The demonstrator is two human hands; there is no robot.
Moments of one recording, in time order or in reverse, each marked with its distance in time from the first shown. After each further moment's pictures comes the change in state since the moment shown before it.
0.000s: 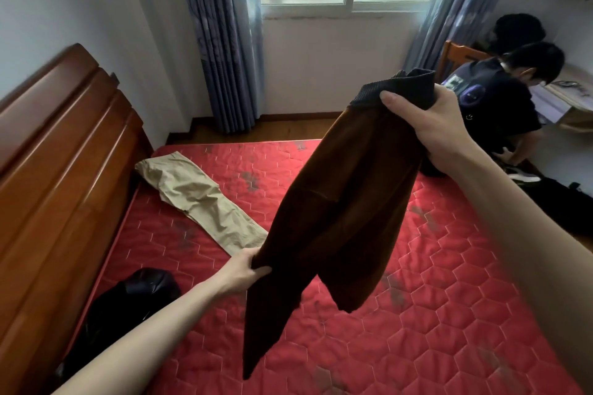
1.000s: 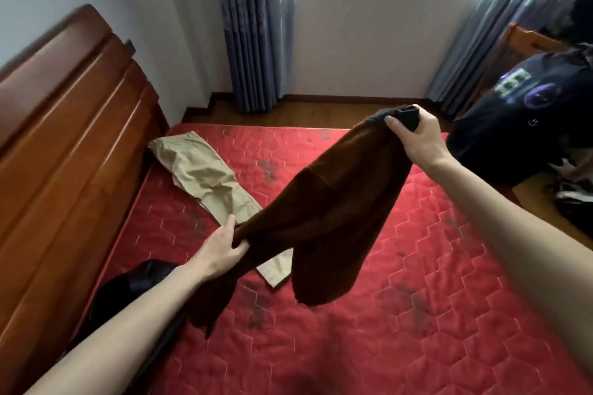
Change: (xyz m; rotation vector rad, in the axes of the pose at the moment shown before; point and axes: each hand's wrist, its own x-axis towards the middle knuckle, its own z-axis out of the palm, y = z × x) left_hand 0.071 -0.076 -0.088 0.221 0.225 -0.195; right_hand 0.122 0.185 0.045 -0.475 0.010 0.146
